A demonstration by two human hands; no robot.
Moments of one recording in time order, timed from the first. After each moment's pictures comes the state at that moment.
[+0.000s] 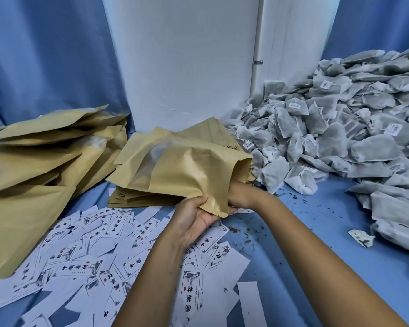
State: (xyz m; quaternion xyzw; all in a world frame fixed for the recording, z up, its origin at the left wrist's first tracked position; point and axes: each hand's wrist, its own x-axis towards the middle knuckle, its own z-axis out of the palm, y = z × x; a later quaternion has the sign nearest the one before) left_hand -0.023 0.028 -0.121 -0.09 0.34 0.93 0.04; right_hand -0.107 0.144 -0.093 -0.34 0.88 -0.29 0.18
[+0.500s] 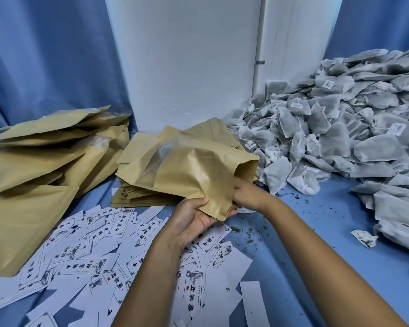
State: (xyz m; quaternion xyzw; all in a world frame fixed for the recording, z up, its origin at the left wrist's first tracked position) left_hand -0.023 0.019 -0.124 -0.04 0.33 0.94 0.07; right_hand -0.107 0.154 -0.099 -0.36 0.84 -0.40 0.12
